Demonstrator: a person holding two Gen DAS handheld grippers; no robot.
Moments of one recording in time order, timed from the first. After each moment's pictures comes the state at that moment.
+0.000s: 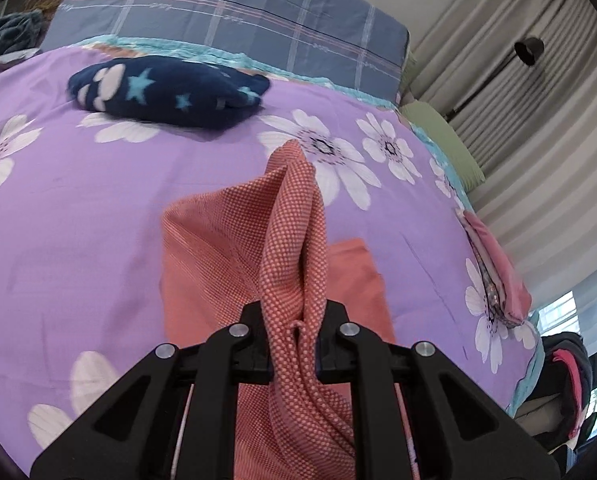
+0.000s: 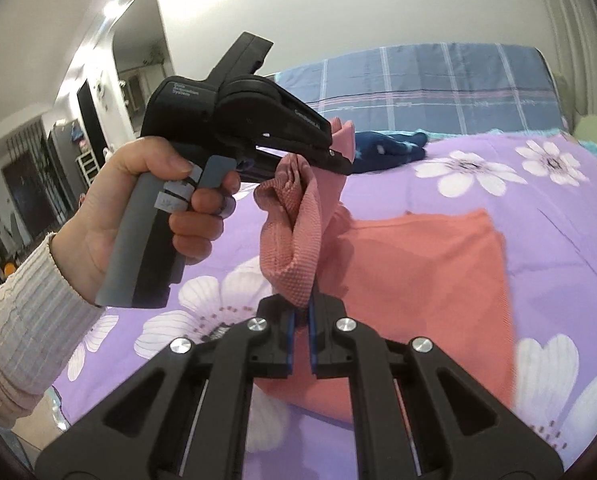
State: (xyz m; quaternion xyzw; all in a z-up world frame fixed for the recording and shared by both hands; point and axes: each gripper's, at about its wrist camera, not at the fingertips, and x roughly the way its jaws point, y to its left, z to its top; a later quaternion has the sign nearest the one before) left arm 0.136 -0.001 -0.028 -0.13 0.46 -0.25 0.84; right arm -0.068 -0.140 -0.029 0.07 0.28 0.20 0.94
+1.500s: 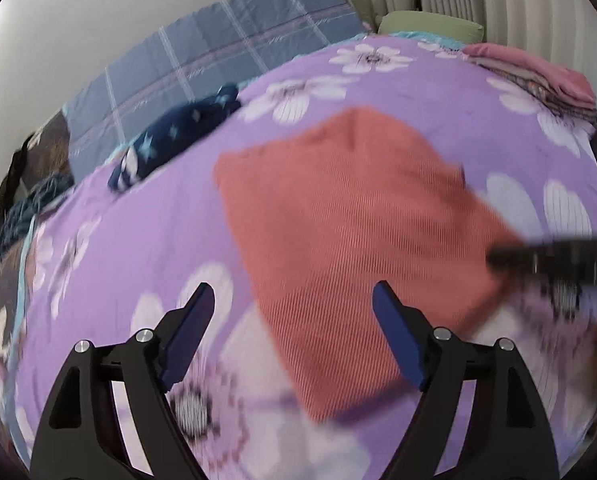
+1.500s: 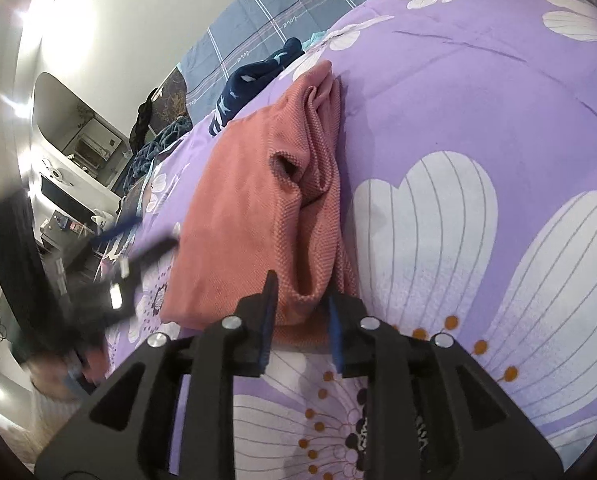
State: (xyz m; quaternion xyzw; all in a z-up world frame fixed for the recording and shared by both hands) left arm -0.035 -0.054 -0.077 0.21 0.38 -0.17 0.89; right arm -0.071 -0.281 -0.122 0.29 0.42 0.15 0.85
